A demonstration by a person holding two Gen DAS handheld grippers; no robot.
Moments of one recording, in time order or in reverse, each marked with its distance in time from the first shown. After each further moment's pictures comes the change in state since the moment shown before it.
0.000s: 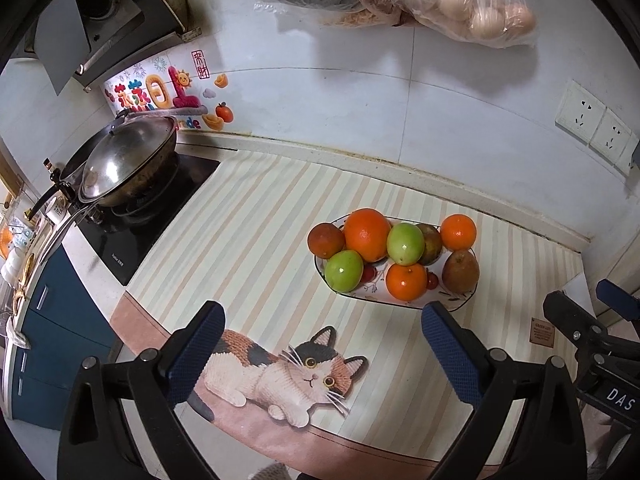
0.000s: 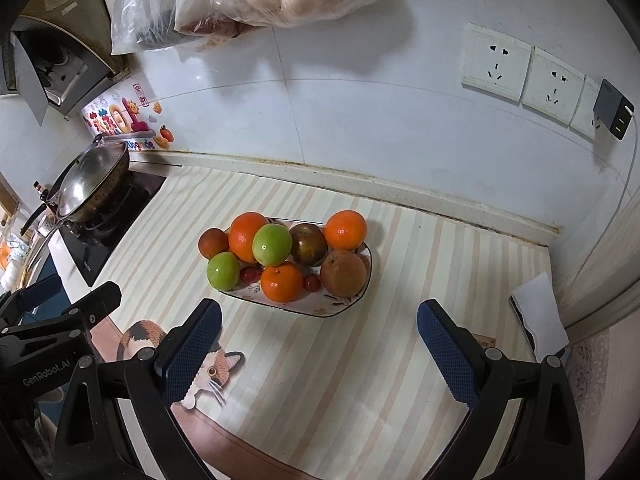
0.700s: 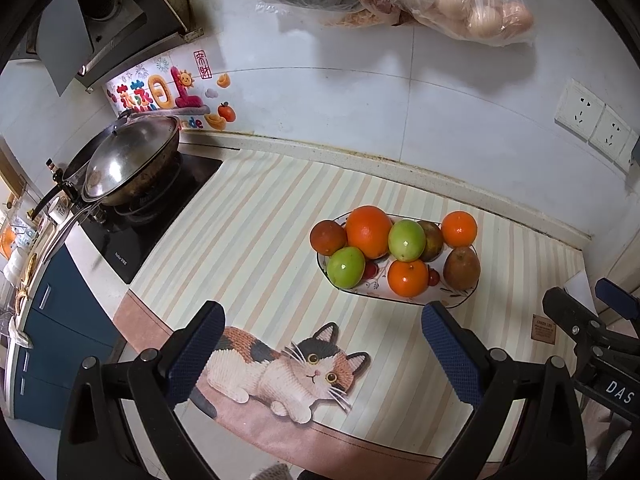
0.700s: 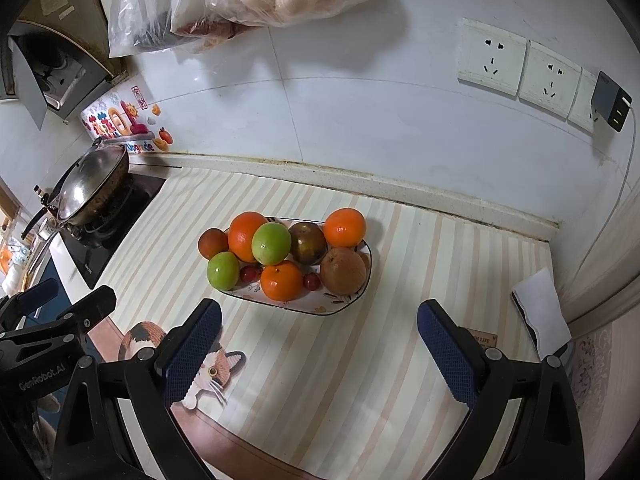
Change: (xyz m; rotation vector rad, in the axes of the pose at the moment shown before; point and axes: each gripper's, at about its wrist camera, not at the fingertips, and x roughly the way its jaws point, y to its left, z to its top) left arm -0.003 -0.003 -0.004 -0.002 0.004 0.011; right arm 0.001 -0.002 -0.002 0.009 -0.001 0.002
